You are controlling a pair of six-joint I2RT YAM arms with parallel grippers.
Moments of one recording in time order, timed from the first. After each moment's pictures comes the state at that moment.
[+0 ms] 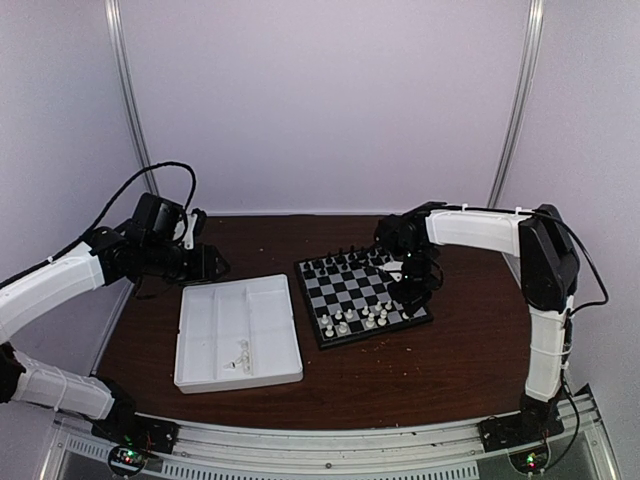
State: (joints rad) left arm -0.53 1.18 0.98 -0.56 0.08 -0.49; right arm 0.62 2.01 1.58 -1.18 0.05 0.10
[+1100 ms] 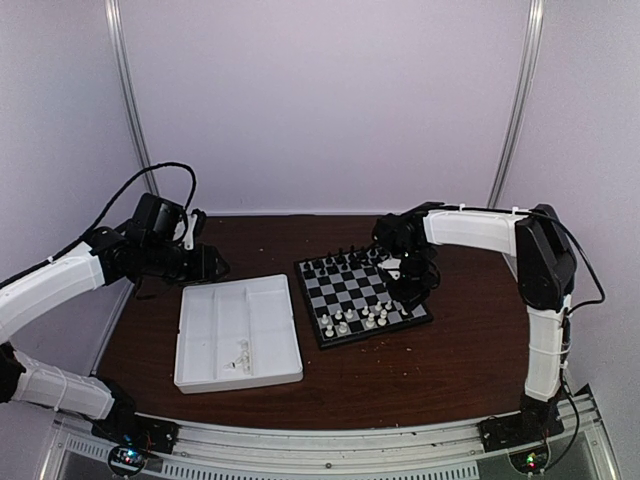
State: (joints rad) left arm -0.53 1.18 0.98 -0.56 0.07 -0.49; right arm 0.62 2.03 1.60 -1.15 0.10 0.10
